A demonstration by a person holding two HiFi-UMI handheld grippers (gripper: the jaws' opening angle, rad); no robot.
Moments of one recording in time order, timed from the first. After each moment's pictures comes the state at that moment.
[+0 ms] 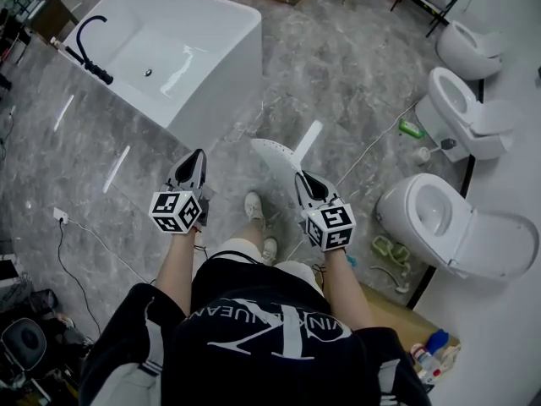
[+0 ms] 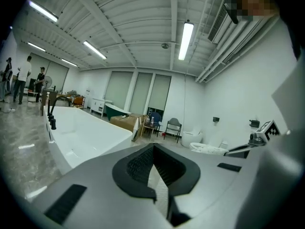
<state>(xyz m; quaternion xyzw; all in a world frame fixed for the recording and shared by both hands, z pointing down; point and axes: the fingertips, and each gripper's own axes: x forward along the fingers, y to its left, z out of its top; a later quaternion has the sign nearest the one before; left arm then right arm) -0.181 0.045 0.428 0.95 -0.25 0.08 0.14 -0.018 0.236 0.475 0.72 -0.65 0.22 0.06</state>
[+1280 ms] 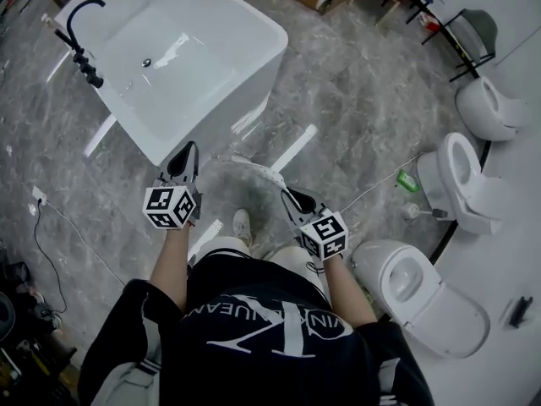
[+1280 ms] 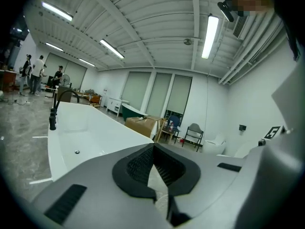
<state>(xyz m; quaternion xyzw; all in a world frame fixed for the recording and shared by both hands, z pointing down) -0.067 -0.189 0.464 0.92 -0.35 0.07 0.17 0.089 0.011 0.519 0.57 -0.77 0.26 0.14</state>
